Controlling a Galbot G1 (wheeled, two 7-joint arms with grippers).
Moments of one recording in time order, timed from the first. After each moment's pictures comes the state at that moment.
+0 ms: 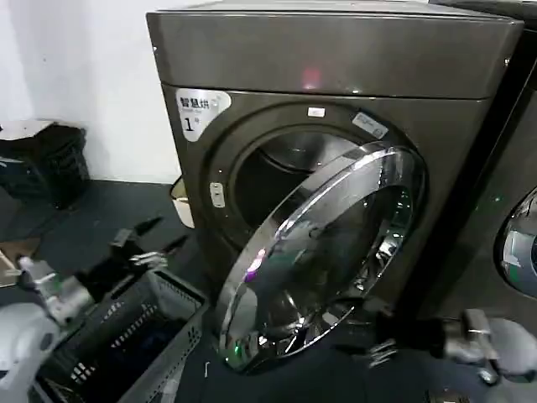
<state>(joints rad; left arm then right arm) 1.10 -0.81 -0.61 -1.99 -0.77 0.28 0.51 -1.23 1.15 1.02 1.79 0.40 -0.07 -1.44</state>
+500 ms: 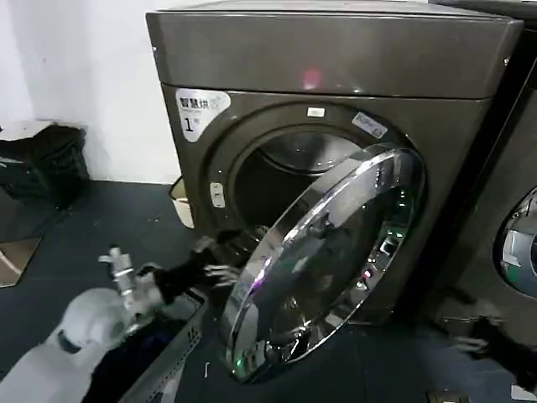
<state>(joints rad) 0.79 -0.82 -0.12 -1.93 -0.89 0.20 0.55 -1.36 1.27 1.49 1.90 0.45 -0.13 -0.88</state>
